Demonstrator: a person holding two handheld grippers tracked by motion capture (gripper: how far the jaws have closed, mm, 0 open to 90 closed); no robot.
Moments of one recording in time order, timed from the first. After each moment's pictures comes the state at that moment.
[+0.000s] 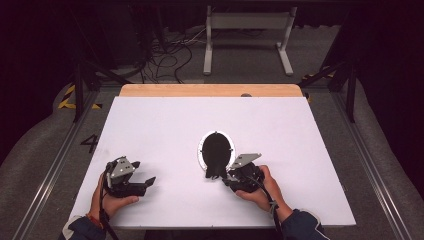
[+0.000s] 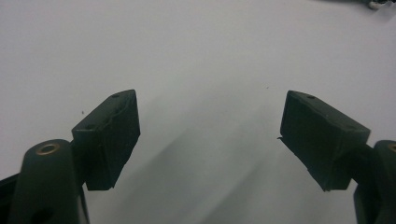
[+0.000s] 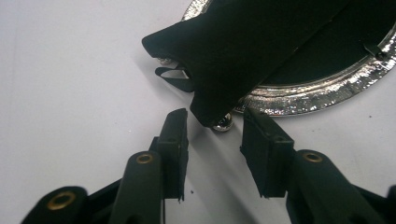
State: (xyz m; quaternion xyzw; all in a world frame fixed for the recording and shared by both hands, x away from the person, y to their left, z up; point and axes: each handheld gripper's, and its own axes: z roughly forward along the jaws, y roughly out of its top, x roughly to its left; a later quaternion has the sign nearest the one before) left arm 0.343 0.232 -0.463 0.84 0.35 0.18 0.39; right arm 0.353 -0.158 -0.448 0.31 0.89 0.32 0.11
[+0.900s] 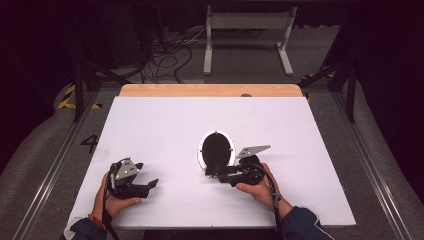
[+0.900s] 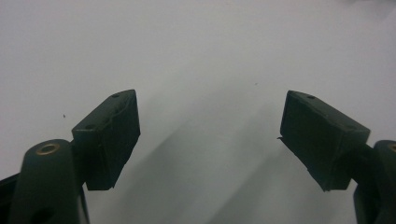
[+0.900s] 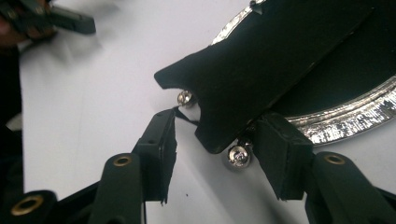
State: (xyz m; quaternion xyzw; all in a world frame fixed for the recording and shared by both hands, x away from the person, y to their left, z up) left arm 0.339 0.223 -0.465 0.84 0.33 0.18 0.38; right arm 0.376 -0.172 -0.455 0.35 0.83 0.44 -0.02
